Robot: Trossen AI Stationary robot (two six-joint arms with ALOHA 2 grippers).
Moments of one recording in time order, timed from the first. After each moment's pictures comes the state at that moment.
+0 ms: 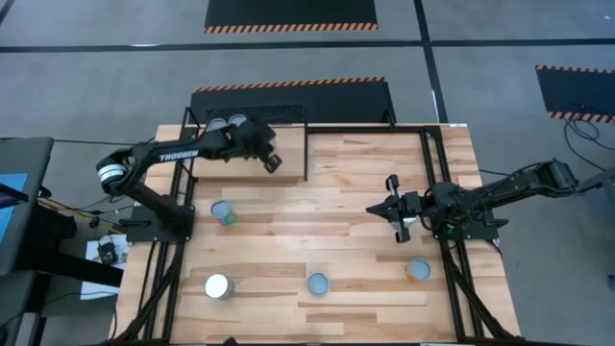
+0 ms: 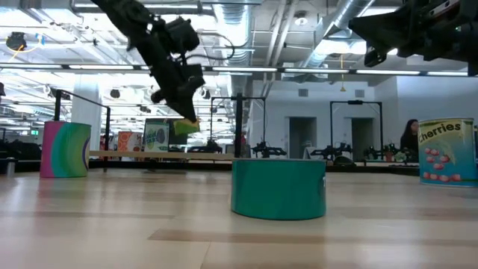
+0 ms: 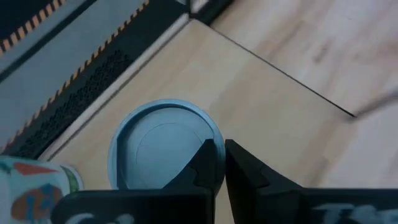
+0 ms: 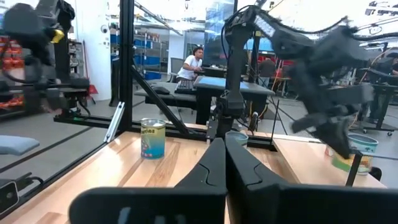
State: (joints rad) left arm 0.54 1.49 1.00 -0.38 -0.17 -0.09; right arm 0.12 0.79 0.12 0.83 0.01 -0.09
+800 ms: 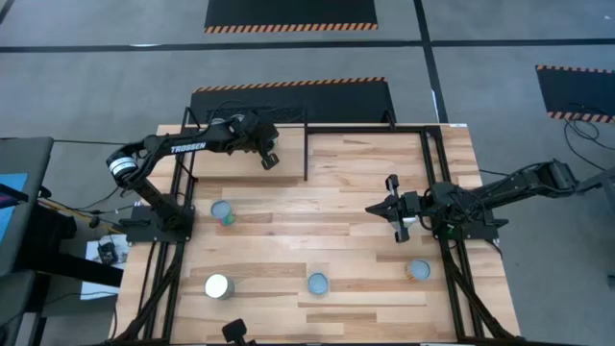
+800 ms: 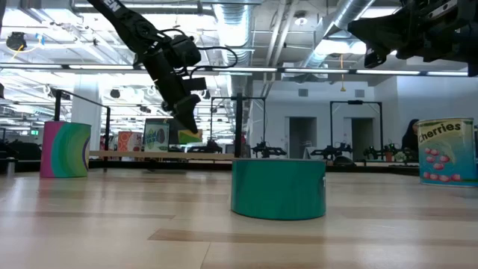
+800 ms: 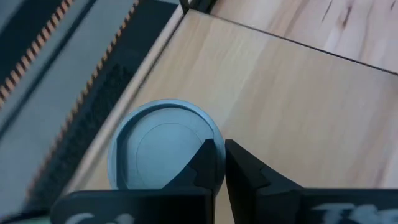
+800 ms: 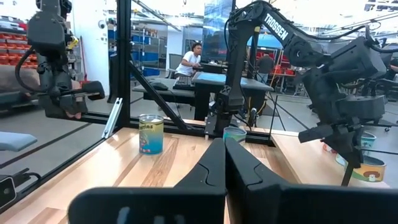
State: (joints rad) left arm 0.64 1.59 1.02 -0.31 -0.08 0.23; right arm 0.11 0.79 0.12 0.81 0.01 -0.09
